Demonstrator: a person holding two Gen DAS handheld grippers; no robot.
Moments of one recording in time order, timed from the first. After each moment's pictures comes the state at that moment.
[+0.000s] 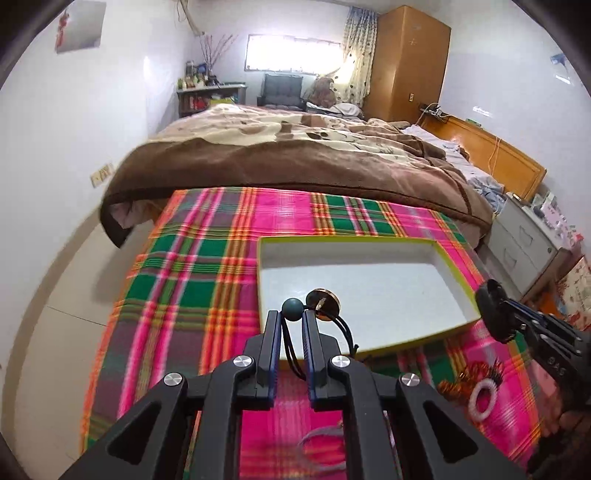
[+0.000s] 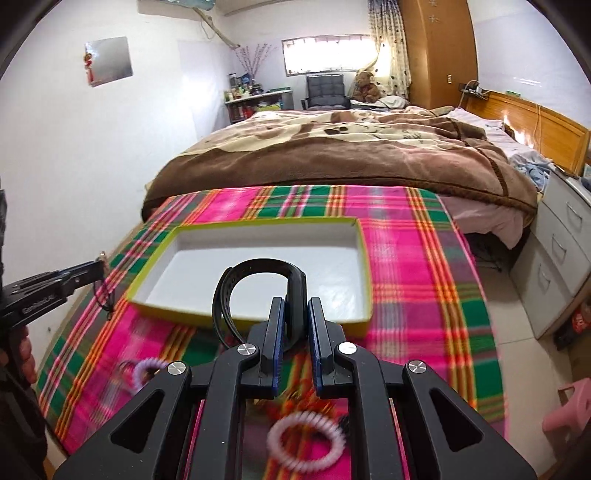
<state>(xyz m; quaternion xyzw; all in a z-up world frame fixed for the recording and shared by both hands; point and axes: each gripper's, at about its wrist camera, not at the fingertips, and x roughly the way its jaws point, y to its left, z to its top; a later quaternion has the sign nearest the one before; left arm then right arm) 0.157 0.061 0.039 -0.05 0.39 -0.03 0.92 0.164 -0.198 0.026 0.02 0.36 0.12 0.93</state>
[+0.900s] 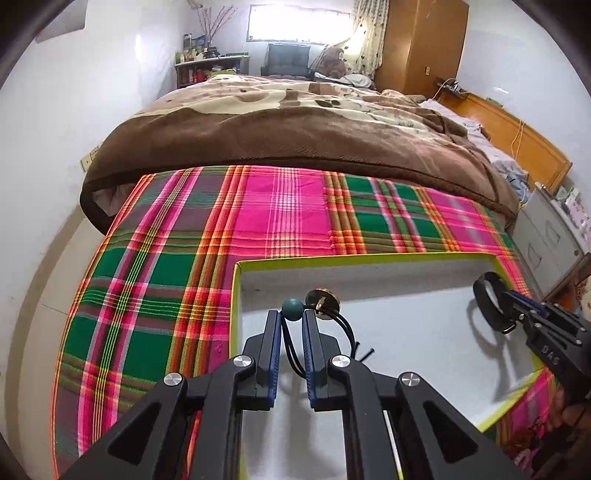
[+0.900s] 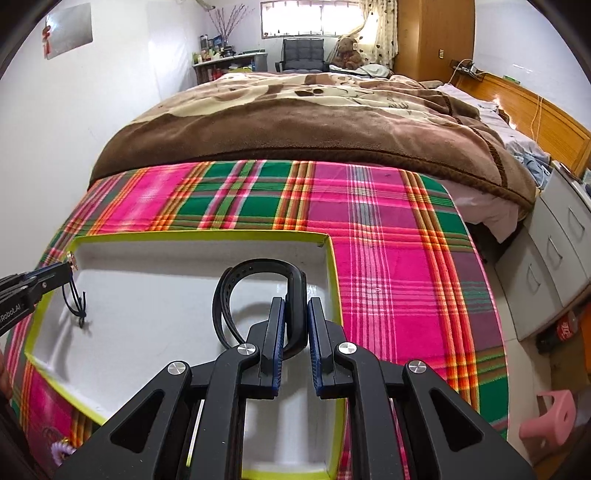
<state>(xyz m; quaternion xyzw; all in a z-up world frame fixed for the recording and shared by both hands) 0.271 0.049 -0.019 -0.04 0.44 -0.02 0.90 0.273 -0.199 -0.021 -0.02 0.43 0.07 0.90</state>
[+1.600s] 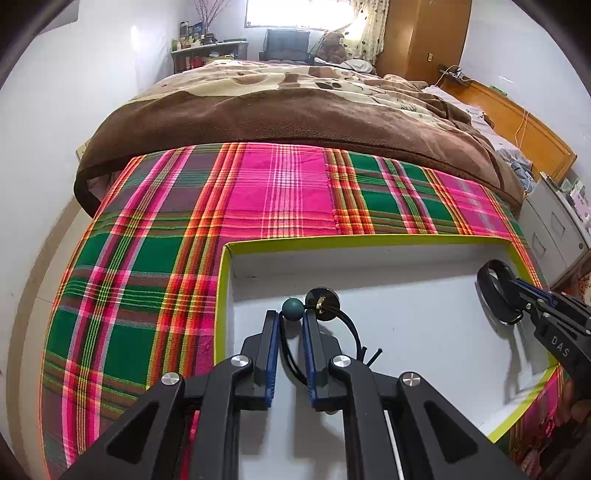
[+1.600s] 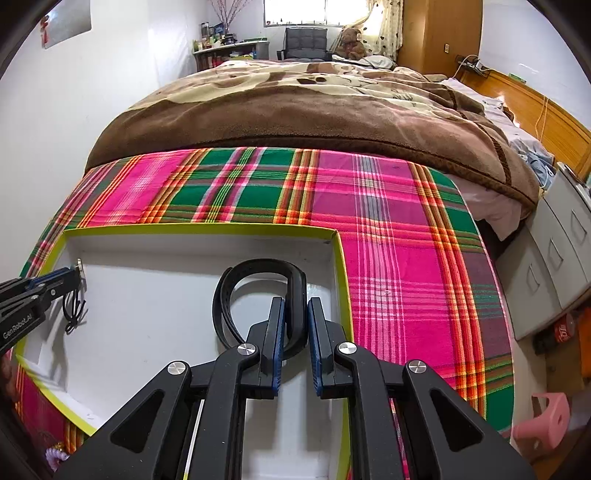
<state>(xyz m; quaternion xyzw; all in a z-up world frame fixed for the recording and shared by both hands) 0.285 0.047 -0.040 -0.04 0.47 -0.02 0.88 0.288 -0.189 -0.027 -0.03 0.45 0.07 0.89</state>
